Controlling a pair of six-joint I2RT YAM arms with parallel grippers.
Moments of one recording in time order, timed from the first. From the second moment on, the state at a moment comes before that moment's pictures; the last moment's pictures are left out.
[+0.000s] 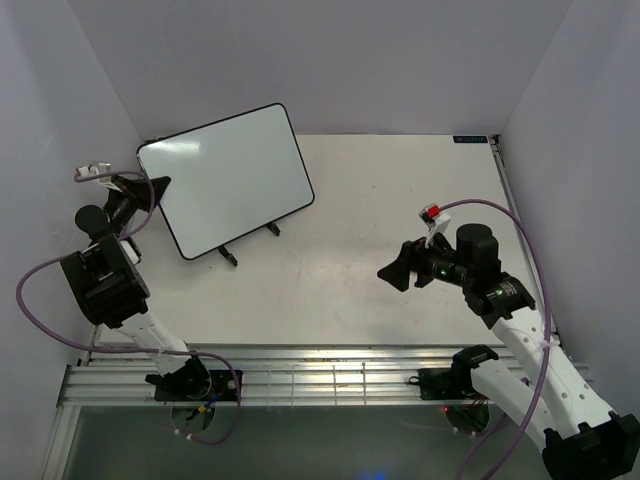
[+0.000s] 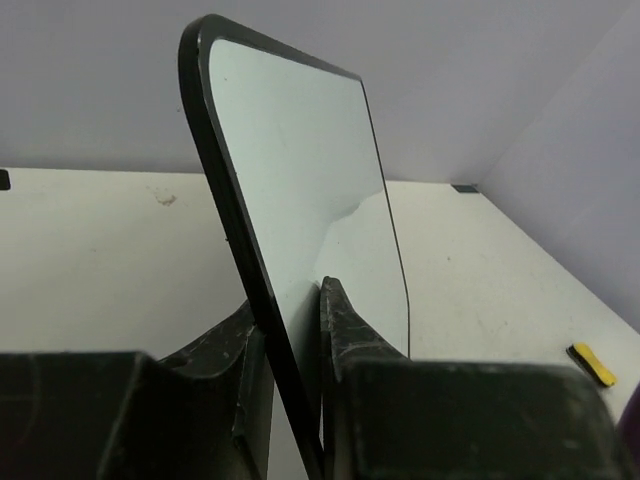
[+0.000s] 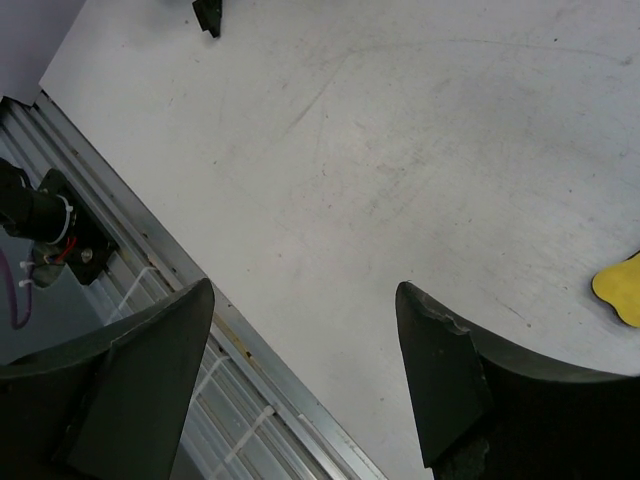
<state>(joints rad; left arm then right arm) 0.57 1.81 0.87 1.34 1.06 -0.74 0.38 0.75 0.67 -0.39 -0.54 0.23</state>
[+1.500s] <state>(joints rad) 0.79 1.81 0.74 1.26 1.40 -0.53 0.49 0.70 0.66 -0.33 -0.62 0.23</state>
